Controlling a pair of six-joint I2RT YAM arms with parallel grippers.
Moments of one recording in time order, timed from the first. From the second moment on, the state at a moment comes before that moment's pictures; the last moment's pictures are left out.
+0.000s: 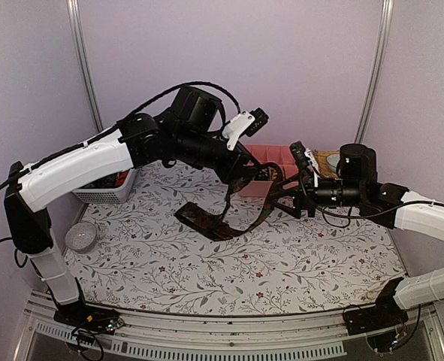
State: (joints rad) left arm -1.00 1.76 1.82 -0.59 0.18 0.00; right arm 0.69 1.14 0.83 0.02 -0.57 0.15
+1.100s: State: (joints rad) left arm -0.91 1.60 1.65 -0.62 0.48 -0.09; right arm 0.81 1.20 0.93 0.09 -0.42 -0.05
